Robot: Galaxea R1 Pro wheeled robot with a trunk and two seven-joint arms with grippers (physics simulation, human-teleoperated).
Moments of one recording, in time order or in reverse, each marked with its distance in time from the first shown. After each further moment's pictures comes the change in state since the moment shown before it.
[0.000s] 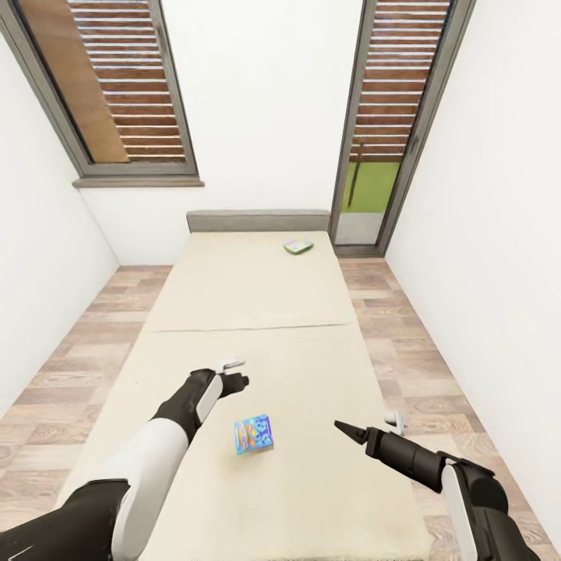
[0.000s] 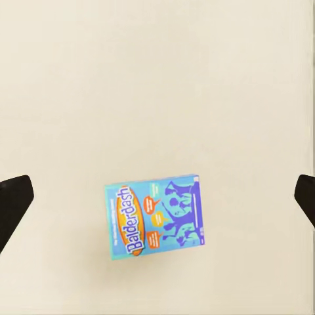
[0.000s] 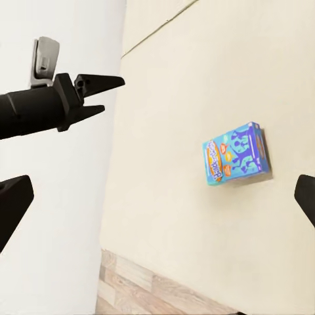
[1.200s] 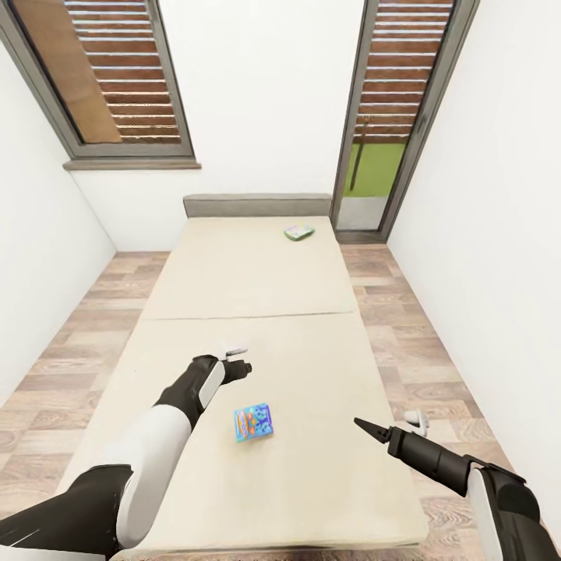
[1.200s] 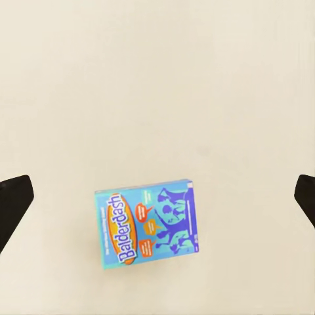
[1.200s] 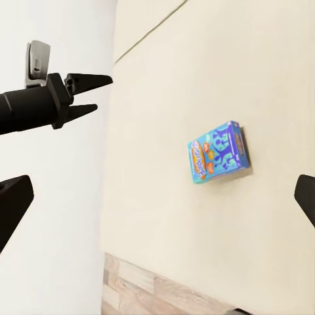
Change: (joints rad) left arm -0.053 -0.010 0.000 -0.008 0.001 0.025 0.000; right arm 0.001 -0.052 -0.084 0.000 -0.001 0.002 0.100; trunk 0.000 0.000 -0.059
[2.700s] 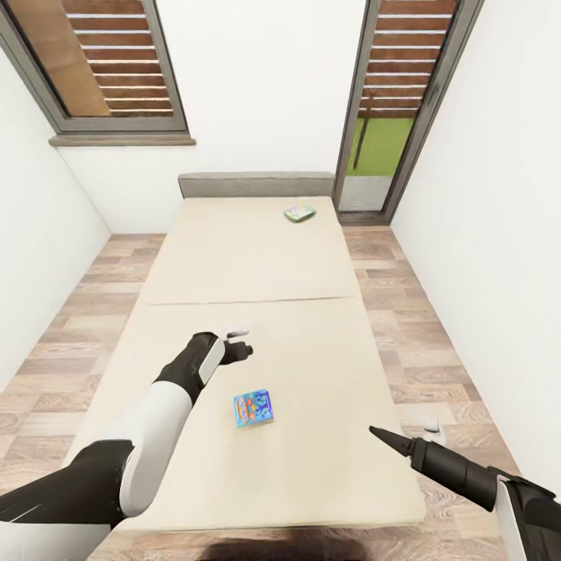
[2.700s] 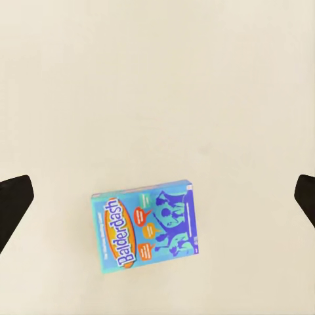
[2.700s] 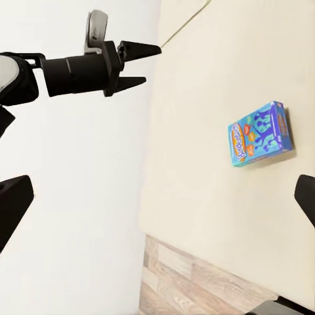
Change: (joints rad) left arm -0.095 0.000 -0.001 0.000 0.000 0.092 0.001; right arm 0.033 -0.058 -0.045 0.003 0.001 -0.012 0.276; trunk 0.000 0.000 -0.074
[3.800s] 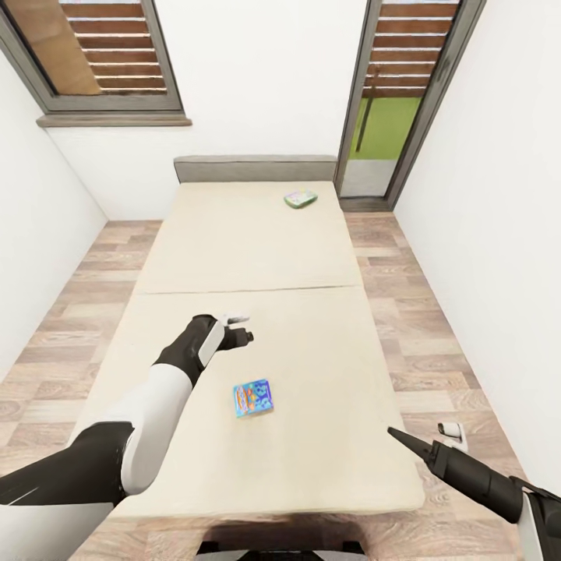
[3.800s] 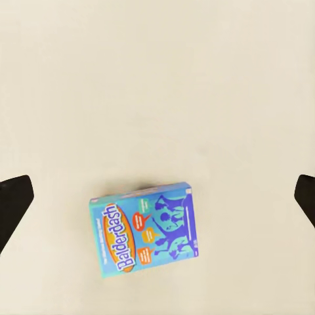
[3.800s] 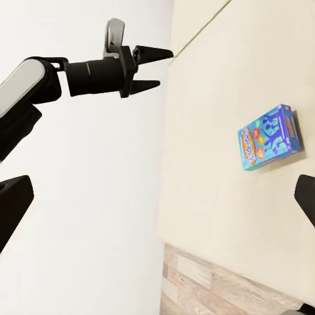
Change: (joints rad) left arm -0.074 0.000 0.000 0.000 -0.002 0.067 0.000; right arm 0.008 -0.005 -0.098 0.009 0.014 -0.007 0.149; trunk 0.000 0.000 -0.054
